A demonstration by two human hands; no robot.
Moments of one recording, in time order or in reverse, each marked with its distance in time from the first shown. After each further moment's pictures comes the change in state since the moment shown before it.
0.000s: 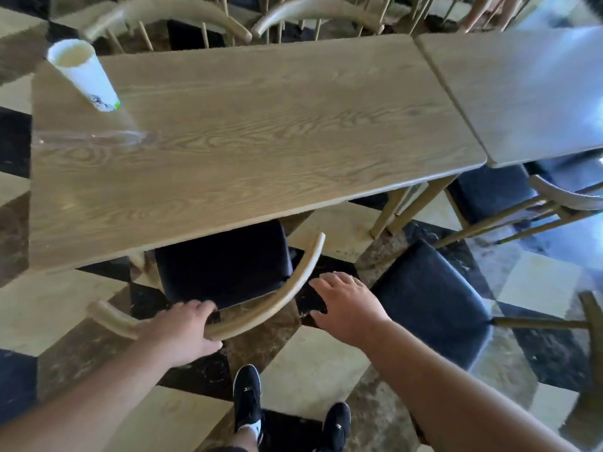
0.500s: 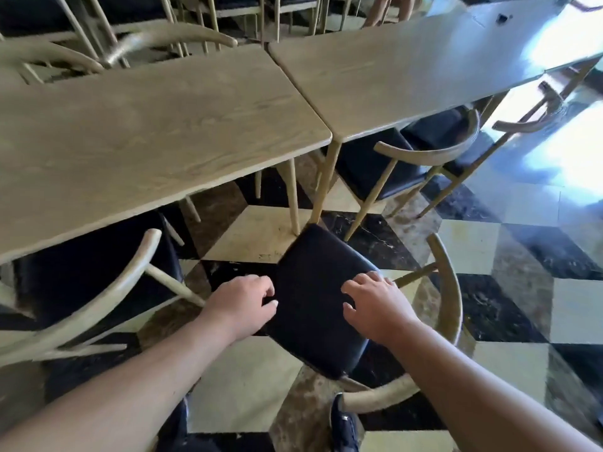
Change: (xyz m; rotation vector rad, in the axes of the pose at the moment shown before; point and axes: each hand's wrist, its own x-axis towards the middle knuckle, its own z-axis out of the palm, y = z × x) left_hand 0.001 0.444 0.003 -0.162 0.232 0.323; right_hand -0.259 0.324 0.010 -0.043 0.124 0.284
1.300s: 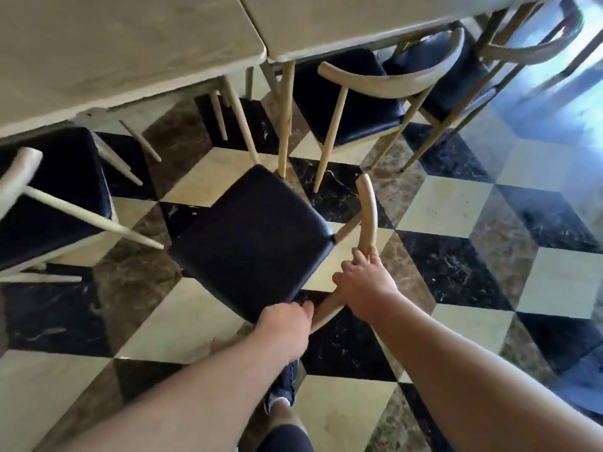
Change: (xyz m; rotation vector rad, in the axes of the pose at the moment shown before) left_hand 0.032 0.305 0.231 0.328 -0.384 -0.048; right_hand -0.053 0.236 0.087 -0.455 -0.325 -0.206
